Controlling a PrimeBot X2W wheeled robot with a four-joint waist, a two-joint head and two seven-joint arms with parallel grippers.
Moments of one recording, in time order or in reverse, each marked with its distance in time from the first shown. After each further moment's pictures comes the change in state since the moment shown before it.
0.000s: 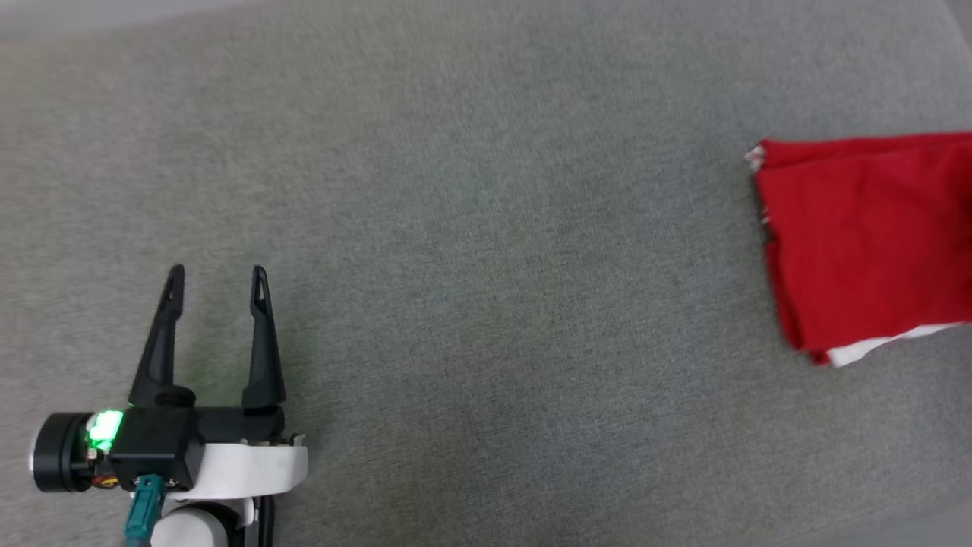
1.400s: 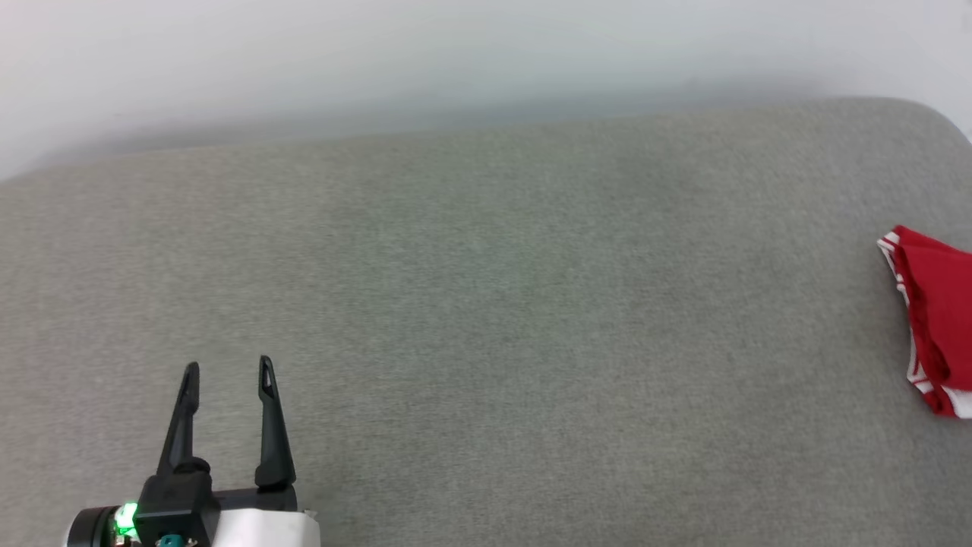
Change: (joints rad) left arm 0.149 -0.049 0.011 0.043 -0.040 0.050 0.000; right arm 0.047 0.420 -0.619 0.098 -0.659 0.000 -0.783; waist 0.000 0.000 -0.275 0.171
